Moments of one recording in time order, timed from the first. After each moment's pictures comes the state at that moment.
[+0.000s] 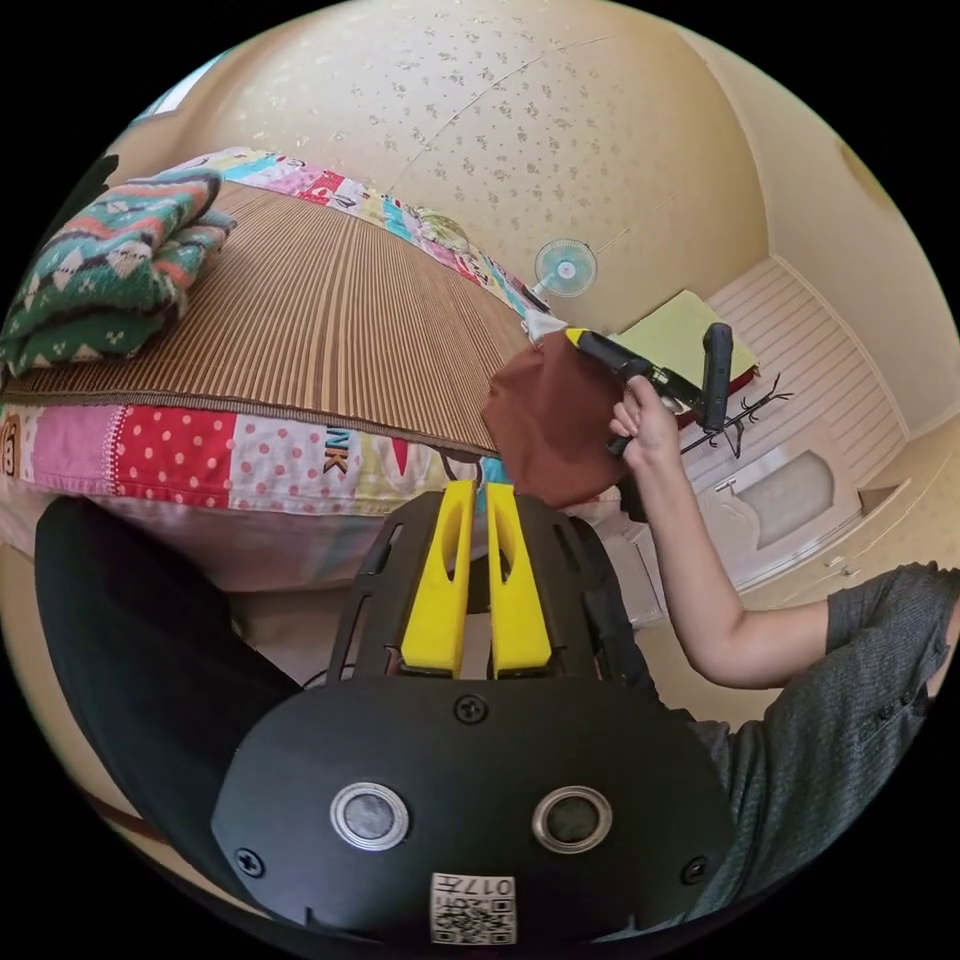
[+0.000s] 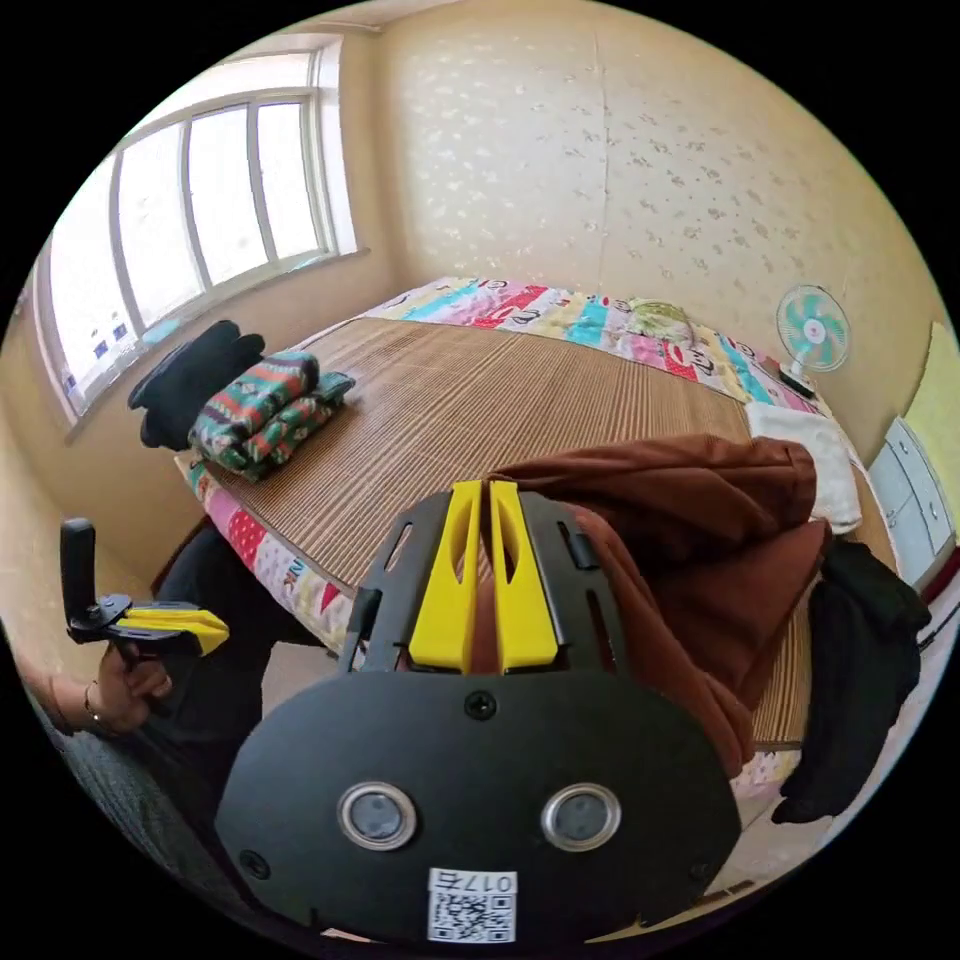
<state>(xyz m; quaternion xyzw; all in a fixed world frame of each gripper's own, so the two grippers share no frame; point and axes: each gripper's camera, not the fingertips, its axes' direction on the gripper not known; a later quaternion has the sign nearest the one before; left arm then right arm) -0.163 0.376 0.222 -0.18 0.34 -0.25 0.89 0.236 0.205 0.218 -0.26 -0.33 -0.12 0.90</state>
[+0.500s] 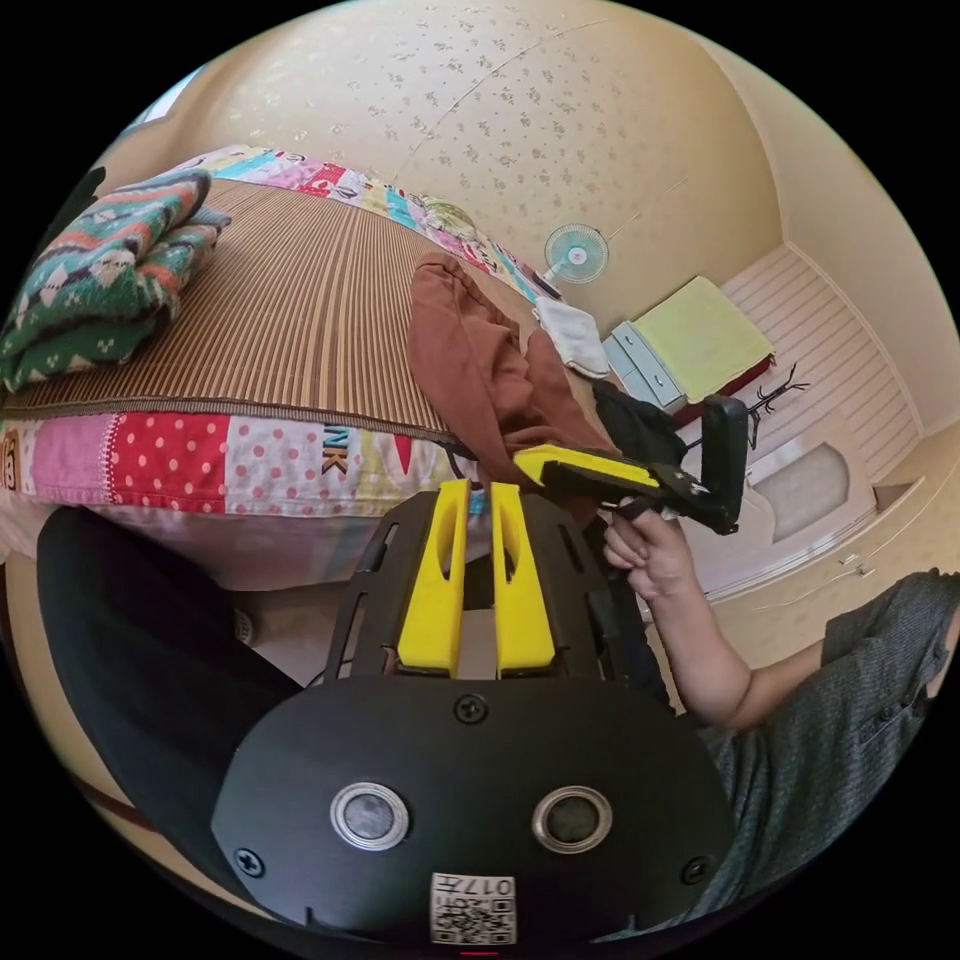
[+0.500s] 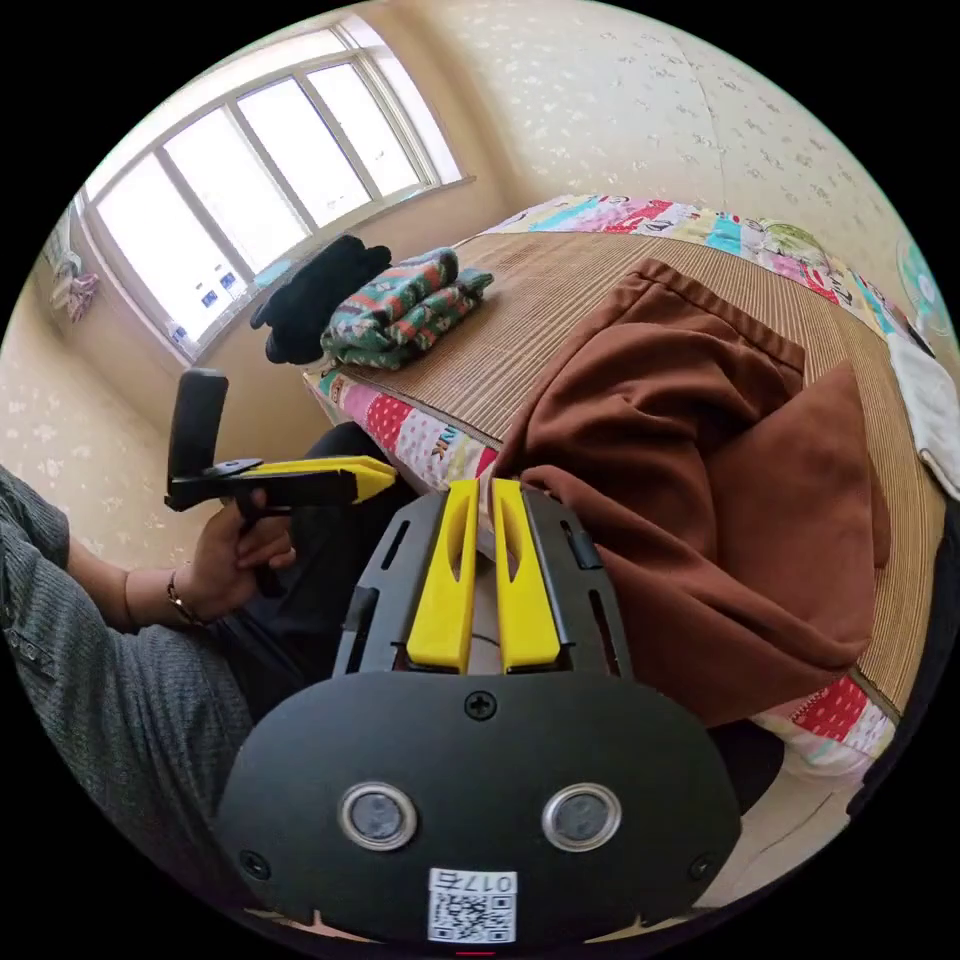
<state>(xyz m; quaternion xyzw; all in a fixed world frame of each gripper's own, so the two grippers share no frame) -0.158 0.368 0.248 -0.20 0.33 -0.25 0.89 0.223 0.256 0.159 -0.33 -0.48 -0.06 0.81</state>
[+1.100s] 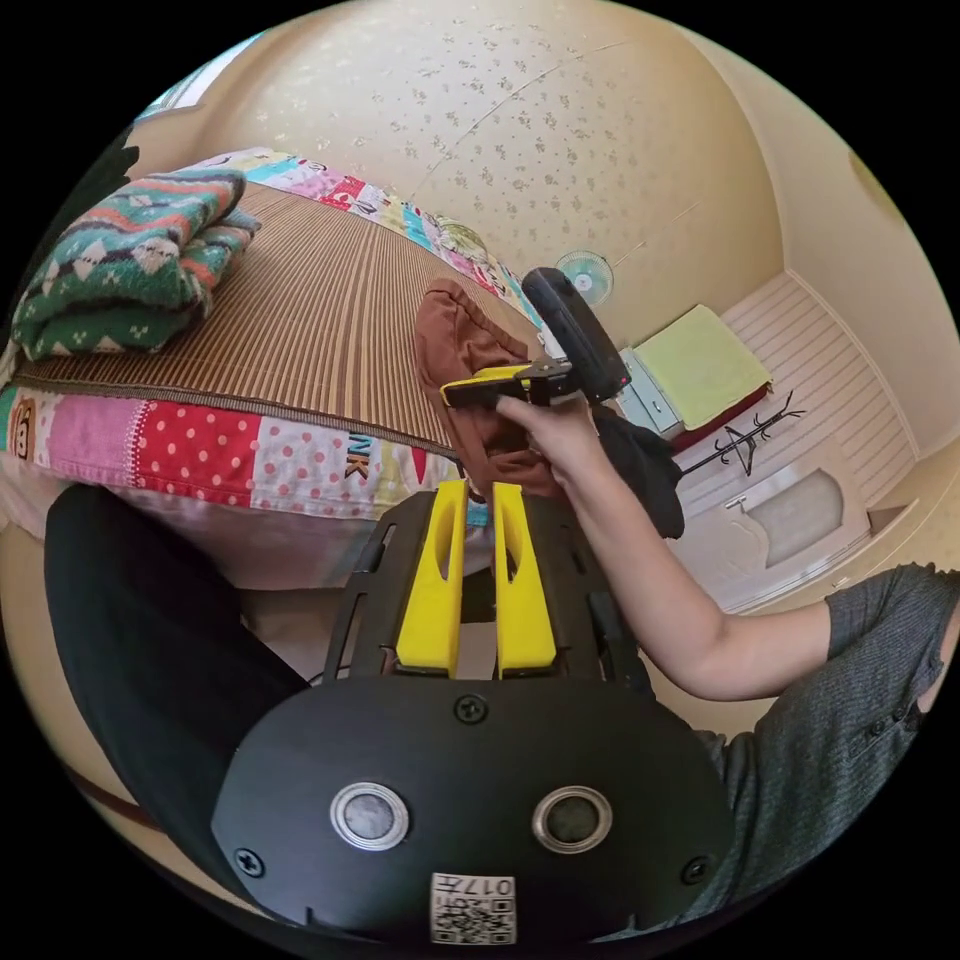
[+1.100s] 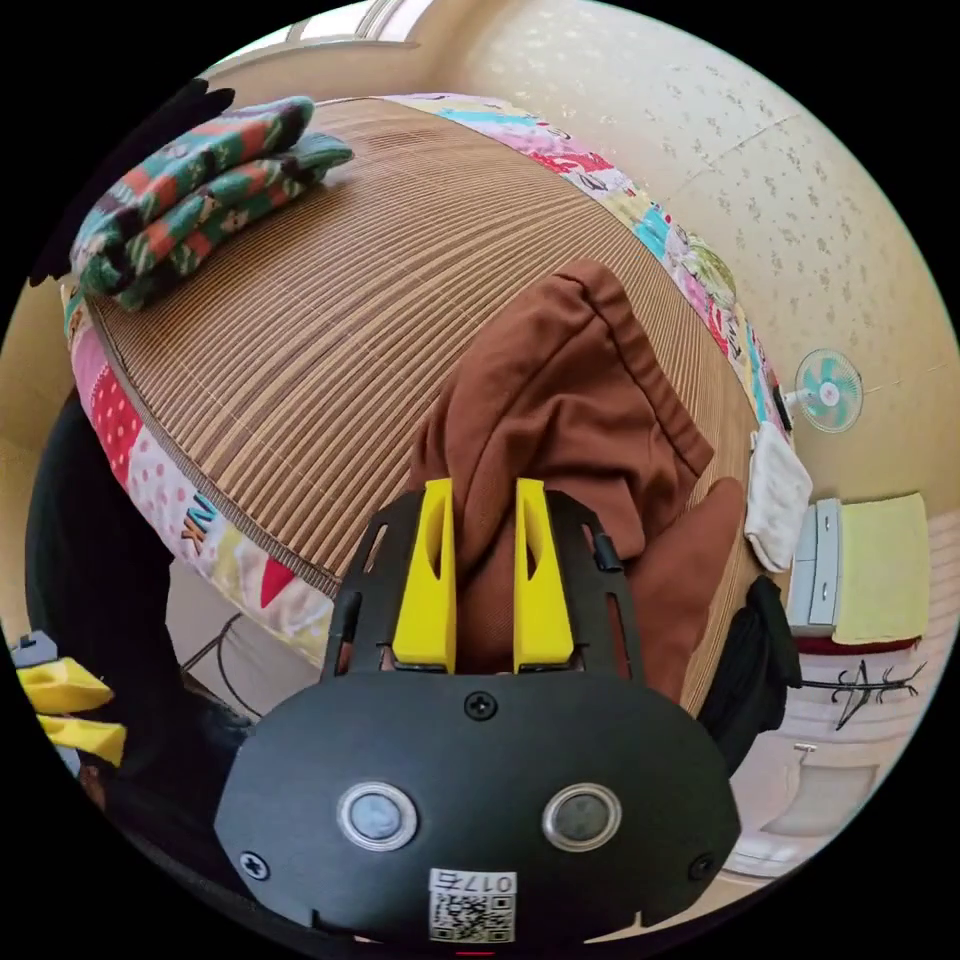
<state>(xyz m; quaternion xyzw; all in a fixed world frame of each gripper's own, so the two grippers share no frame) -0.186 0.370 0.236 -0.17 0.32 -0.28 0.89 0.032 0.238 0.256 -0.37 -0.14 -0.31 0.86</state>
